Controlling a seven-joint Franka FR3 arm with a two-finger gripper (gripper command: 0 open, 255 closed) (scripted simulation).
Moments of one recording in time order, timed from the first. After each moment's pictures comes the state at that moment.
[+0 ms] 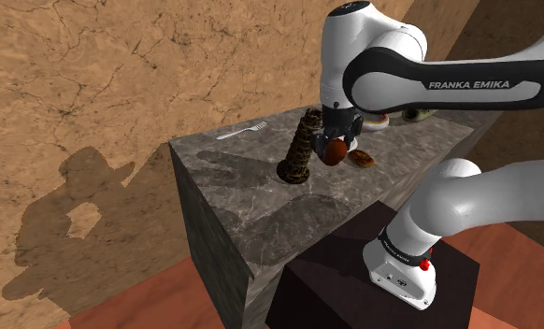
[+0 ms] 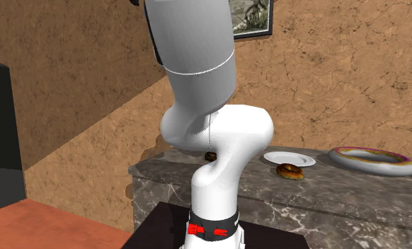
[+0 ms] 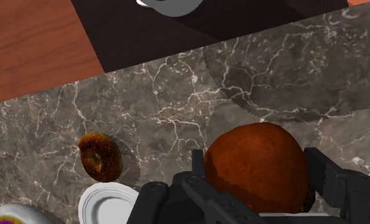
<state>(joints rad) -0.05 -0.79 0.36 -2.60 0.04 1.68 0.58</state>
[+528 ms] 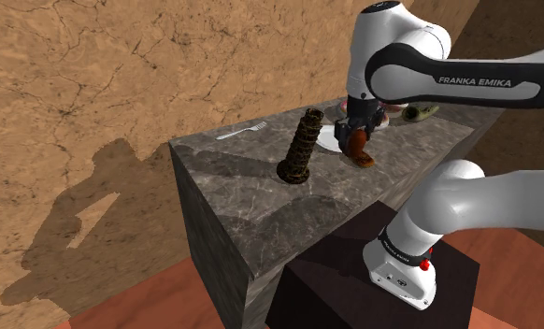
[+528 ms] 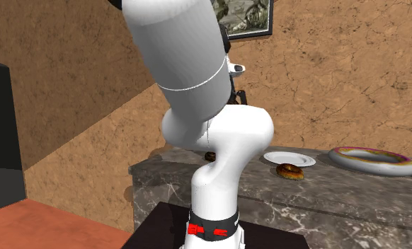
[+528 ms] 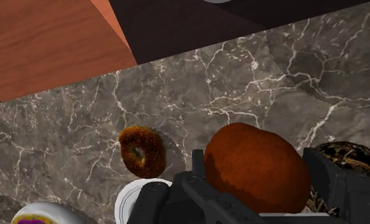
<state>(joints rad) -0.12 -0.91 0.19 -2.69 -0.10 1.67 0.41</state>
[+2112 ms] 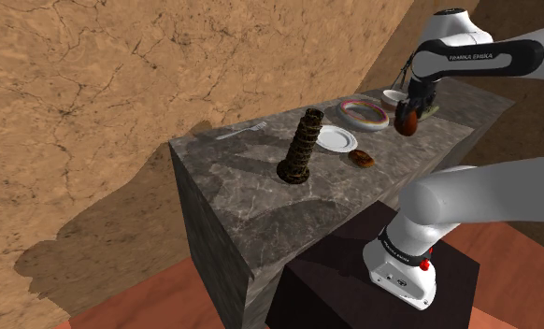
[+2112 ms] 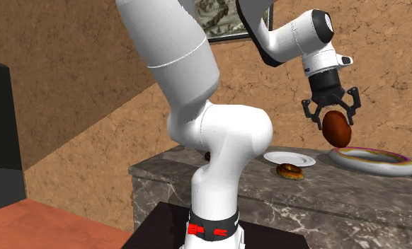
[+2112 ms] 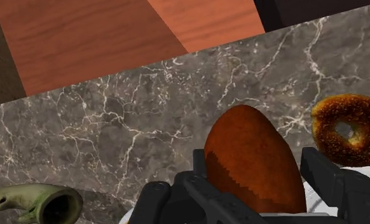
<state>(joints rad) -0.41 -0.70 -0.43 -2.56 -0.57 1.93 -0.16</state>
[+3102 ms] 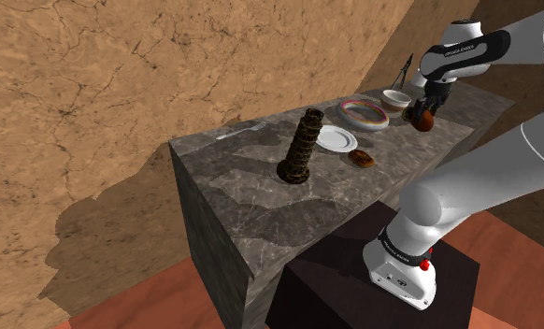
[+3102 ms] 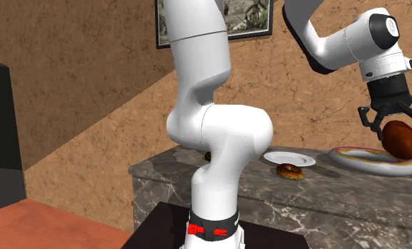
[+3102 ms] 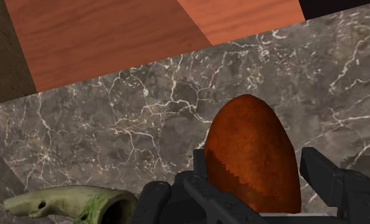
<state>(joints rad) -0.37 -0.34 -0.73 -2.31 -0.54 2.16 -0.42</state>
